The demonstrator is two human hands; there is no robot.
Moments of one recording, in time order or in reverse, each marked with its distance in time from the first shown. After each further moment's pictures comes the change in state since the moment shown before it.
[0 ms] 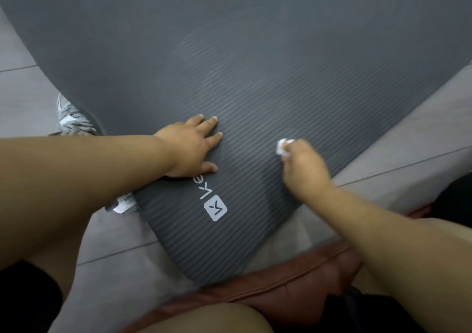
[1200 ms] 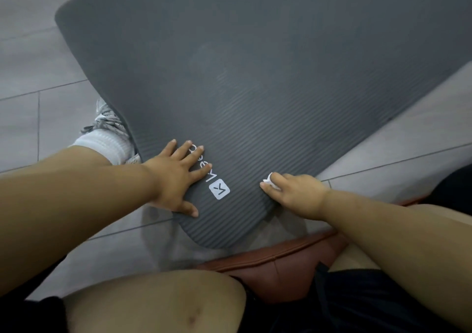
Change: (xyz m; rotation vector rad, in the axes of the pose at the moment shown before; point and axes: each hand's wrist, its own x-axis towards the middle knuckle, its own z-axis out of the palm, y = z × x) left_hand -0.071 0.039 0.022 0.157 -0.217 -0.041; right_hand -0.047 0.023 -0.016 -0.542 -0.382 -0.830
